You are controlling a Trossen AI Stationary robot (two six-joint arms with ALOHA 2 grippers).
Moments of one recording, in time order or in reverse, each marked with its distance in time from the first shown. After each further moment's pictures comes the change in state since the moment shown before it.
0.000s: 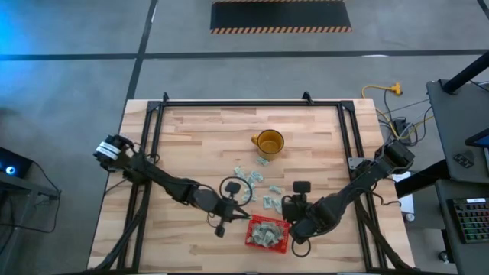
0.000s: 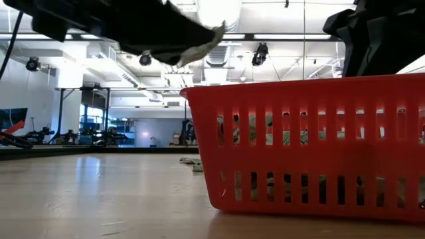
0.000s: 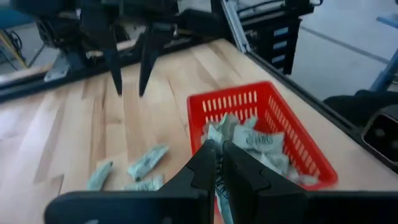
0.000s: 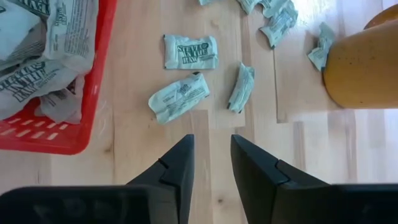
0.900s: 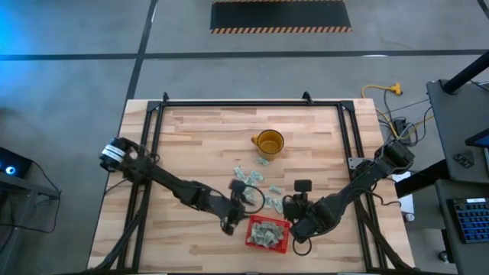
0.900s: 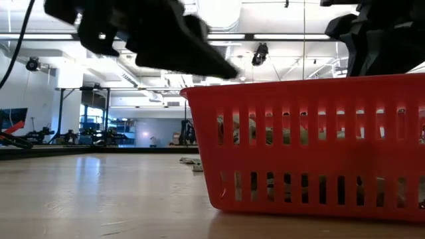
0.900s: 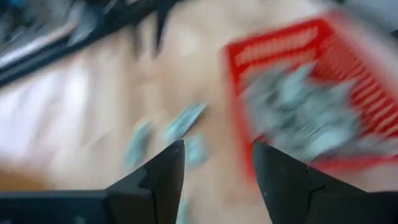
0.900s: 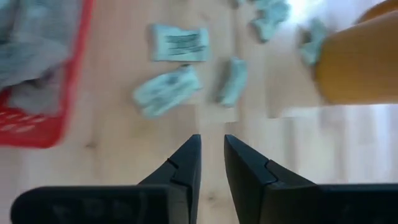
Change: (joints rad) left arm 0.002 0.061 0.189 -0.373 -0.170 0.060; right arm 0.000 0.000 -0.036 -0.004 0.048 0.002
